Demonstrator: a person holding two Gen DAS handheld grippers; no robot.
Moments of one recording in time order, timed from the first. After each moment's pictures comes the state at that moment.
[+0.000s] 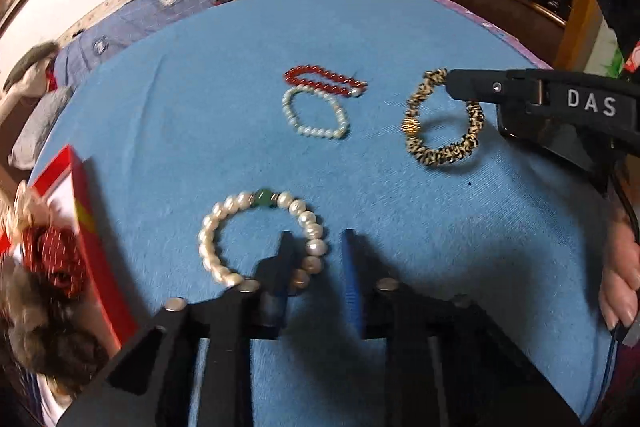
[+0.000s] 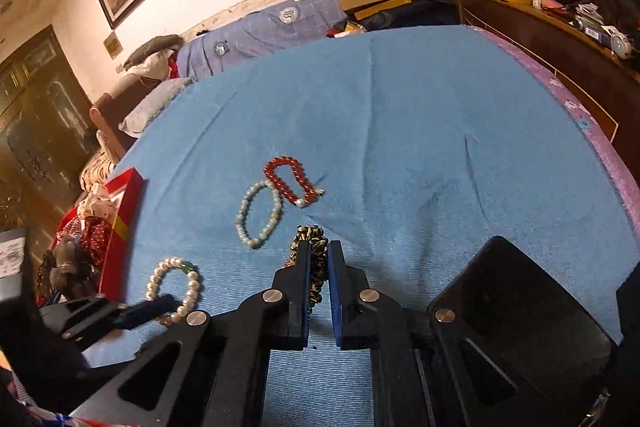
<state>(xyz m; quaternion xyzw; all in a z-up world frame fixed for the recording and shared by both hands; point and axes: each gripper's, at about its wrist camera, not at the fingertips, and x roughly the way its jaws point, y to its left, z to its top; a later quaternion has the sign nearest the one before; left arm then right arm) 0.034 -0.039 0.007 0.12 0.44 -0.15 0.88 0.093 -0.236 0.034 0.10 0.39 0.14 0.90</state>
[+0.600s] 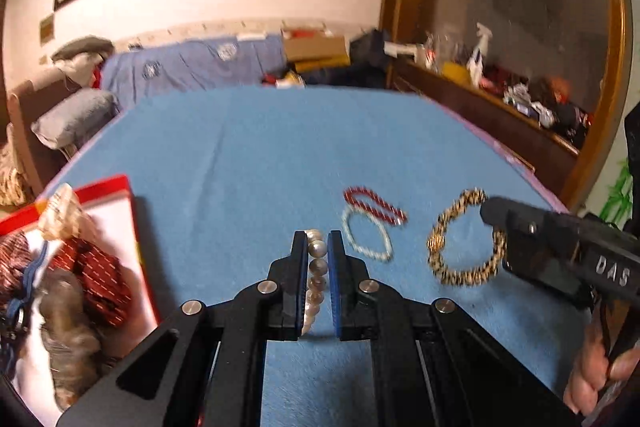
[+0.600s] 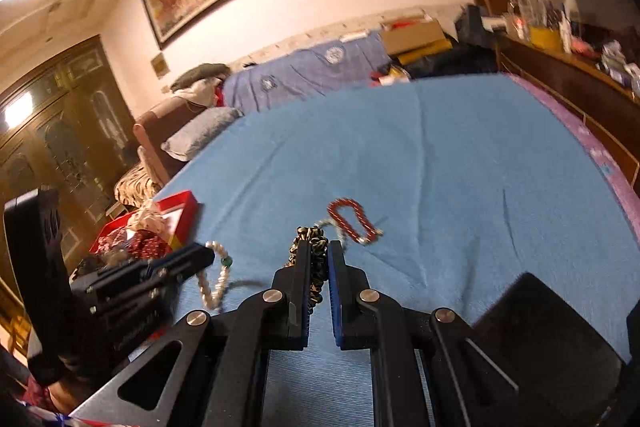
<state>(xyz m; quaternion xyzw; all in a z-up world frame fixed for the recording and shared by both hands) 0.025 0.016 0.061 -0.01 0.28 -0.10 0.95 0.067 -0.201 0.061 0.10 0.30 0.21 0.93</state>
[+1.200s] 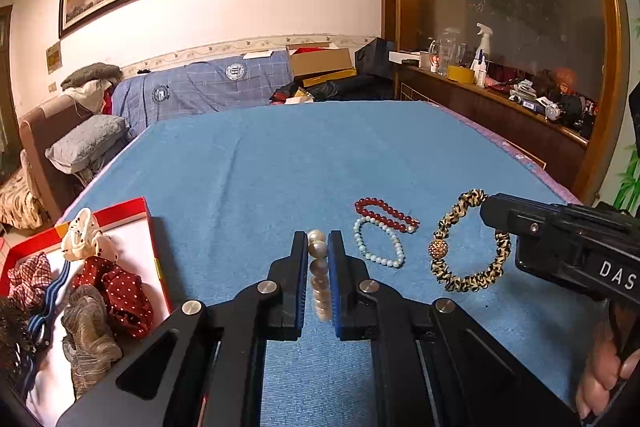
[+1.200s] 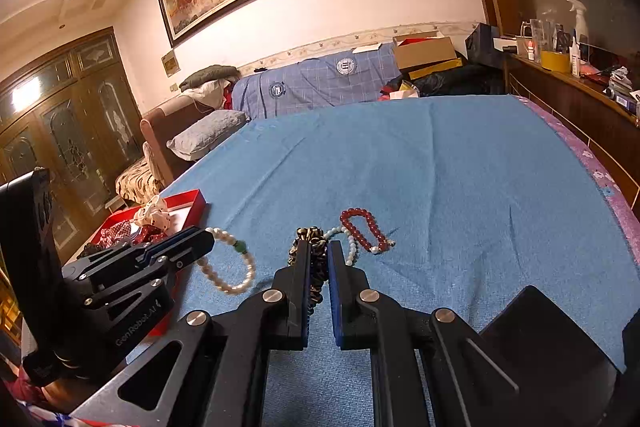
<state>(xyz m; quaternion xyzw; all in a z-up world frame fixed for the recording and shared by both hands) 0.022 0.004 0.066 0.03 0.26 -0.08 0.96 0.058 -0.187 0.064 0.07 0.28 0.21 0.93</state>
